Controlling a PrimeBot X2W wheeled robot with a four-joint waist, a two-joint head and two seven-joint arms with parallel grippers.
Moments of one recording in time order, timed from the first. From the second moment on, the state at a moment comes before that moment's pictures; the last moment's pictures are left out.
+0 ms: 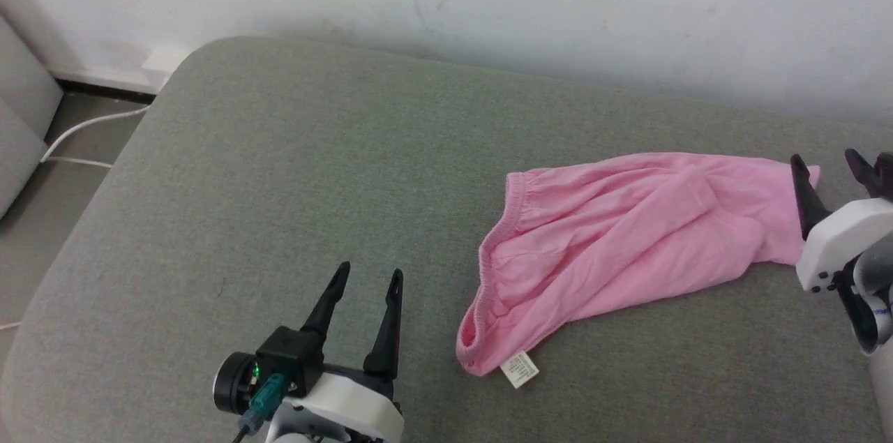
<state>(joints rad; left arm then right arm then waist) -0.04 0.05 -0.25 0.15 -0.19 -0.02 -0.26 -0.47 -0.35 -0.03 0.64 0.14 0.13 -0.03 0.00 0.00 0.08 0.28</state>
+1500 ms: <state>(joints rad) -0.23 0.10 -0.25 0.39 -0.24 0.02 0.29 0.02 -0.07 -0.08 0.07 0.17 0.13 -0.16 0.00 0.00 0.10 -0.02</state>
